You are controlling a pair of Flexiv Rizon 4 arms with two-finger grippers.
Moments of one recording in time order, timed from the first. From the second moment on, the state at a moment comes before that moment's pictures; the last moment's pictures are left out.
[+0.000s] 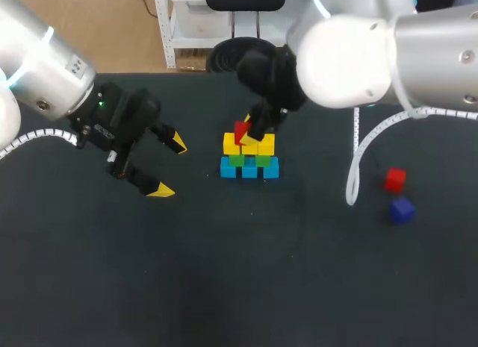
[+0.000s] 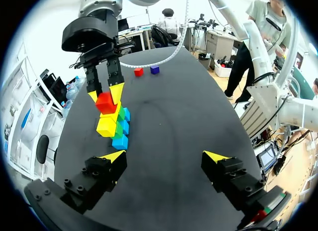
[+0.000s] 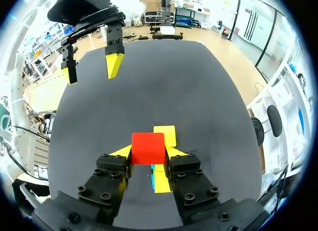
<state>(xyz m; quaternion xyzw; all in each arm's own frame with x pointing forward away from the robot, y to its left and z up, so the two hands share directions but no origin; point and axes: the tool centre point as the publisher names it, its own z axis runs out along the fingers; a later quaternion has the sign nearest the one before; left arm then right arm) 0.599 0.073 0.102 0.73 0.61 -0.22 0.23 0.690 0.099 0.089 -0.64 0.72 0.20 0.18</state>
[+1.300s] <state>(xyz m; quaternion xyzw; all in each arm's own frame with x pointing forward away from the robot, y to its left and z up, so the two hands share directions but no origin) 0.599 0.073 0.102 0.73 0.61 -0.22 0.23 0.710 0.101 0.079 -0.63 0.73 0.18 0.18</state>
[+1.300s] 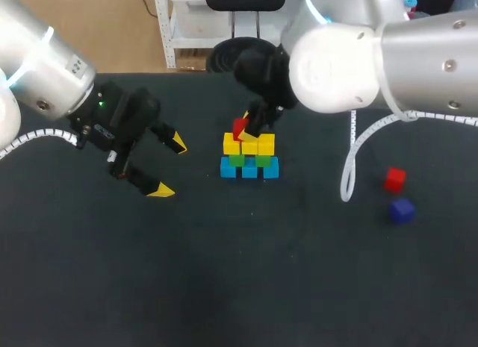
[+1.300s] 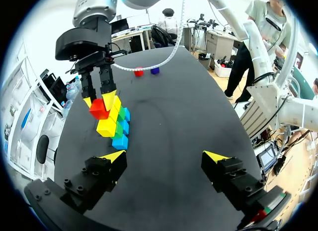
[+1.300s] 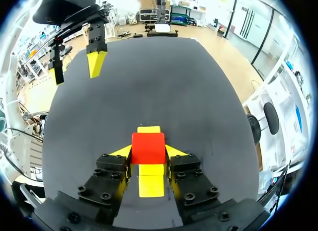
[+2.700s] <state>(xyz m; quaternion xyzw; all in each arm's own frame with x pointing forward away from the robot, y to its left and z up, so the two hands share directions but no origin) 0.599 0.073 0.102 0.73 0.61 -0.22 0.23 0.710 0.103 0.074 -0.63 0.73 0.18 0.18</state>
